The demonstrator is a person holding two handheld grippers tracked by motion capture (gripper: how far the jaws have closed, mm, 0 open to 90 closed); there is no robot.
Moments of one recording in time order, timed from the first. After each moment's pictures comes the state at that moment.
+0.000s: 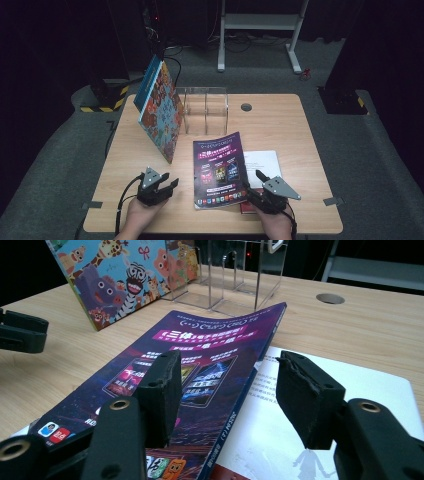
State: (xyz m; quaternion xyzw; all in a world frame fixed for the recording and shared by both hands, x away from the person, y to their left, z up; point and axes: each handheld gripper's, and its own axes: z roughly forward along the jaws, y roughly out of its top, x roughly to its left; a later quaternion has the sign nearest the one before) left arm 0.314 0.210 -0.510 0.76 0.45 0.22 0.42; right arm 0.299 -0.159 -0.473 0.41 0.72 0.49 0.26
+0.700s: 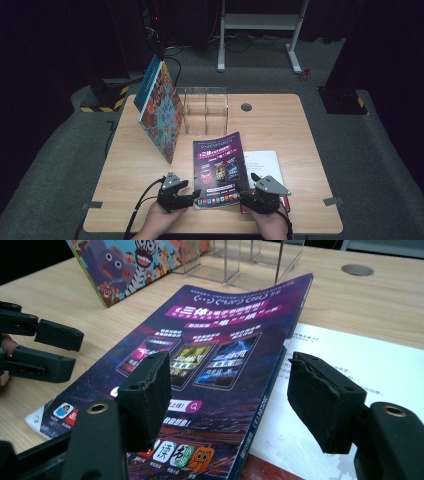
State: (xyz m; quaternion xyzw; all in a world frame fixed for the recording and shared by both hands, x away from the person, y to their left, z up) left arm 0.315 0.158 -0.520 0.77 0.45 0.11 0.43; right arm 0.302 -0.144 -0.480 0.42 0.75 0.46 0.23
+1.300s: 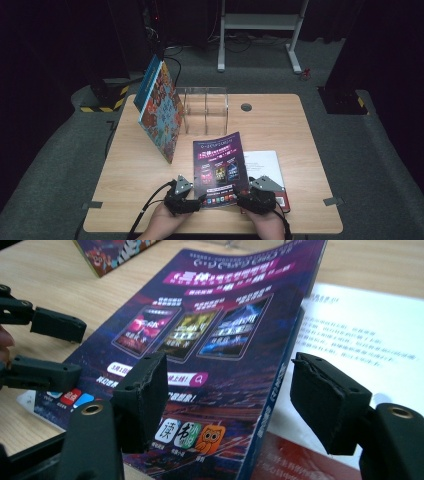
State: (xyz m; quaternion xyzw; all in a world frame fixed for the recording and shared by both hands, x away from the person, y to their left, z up) left arm 0.309 0.138 -0.523 0.81 0.42 0.15 0.39; right arm 0.307 -0.137 -0.492 0.45 0.76 0.42 0.20
